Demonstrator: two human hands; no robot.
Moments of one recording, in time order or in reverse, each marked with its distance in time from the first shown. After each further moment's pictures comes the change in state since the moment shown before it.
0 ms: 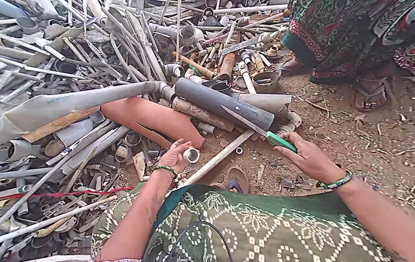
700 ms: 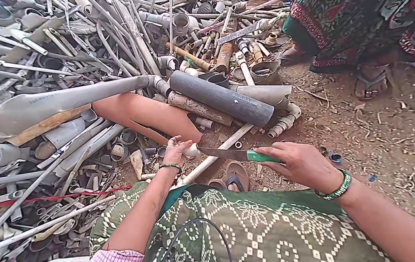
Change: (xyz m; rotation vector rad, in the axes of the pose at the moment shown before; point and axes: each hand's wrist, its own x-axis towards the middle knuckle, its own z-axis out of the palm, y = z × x) left_hand 0.045 -0.028 -0.011 0.221 0.115 0.168; right_hand -0.008 -0.033 0.018 -0.262 0.090 -0.583
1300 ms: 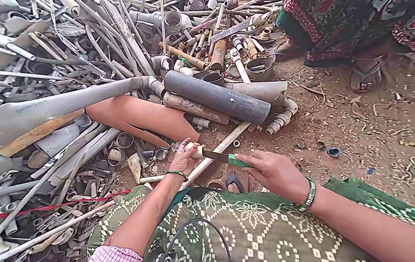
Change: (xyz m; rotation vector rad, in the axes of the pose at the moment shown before) left_hand -0.005 -0.028 0.014 -0.246 -0.235 -0.134; right_hand 0.009 -0.046 0.033 0.063 0.011 0.136
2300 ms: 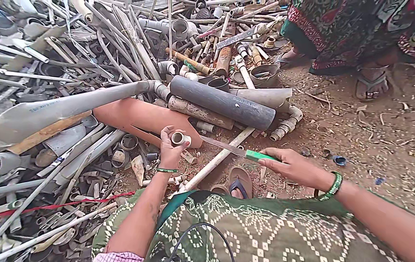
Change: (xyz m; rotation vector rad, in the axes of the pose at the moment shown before) left_hand 0.019 0.047 -0.026 0.477 -0.053 0.677; right_hand 0.018 0.036 -0.040 0.504 -0.466 0.588
